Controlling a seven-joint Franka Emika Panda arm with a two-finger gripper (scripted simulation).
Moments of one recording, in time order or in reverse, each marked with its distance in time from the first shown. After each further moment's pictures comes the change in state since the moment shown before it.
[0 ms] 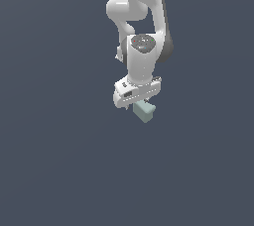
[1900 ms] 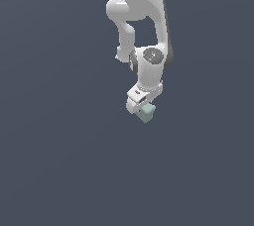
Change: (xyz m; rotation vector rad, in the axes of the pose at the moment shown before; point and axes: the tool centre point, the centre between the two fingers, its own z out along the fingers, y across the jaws) arm -0.010 -0.050 0.060 -0.004 0.007 -0.264
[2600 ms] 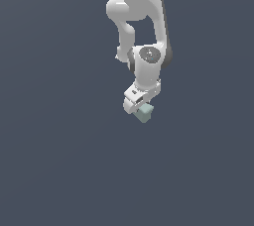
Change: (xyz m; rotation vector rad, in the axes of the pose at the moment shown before) arm -0.002 0.014 -0.009 0.001 -0.001 -0.001
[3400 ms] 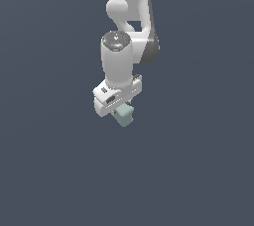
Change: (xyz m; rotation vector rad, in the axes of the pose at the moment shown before) arm -0.017 0.114 -0.075 0.000 0.001 0.002
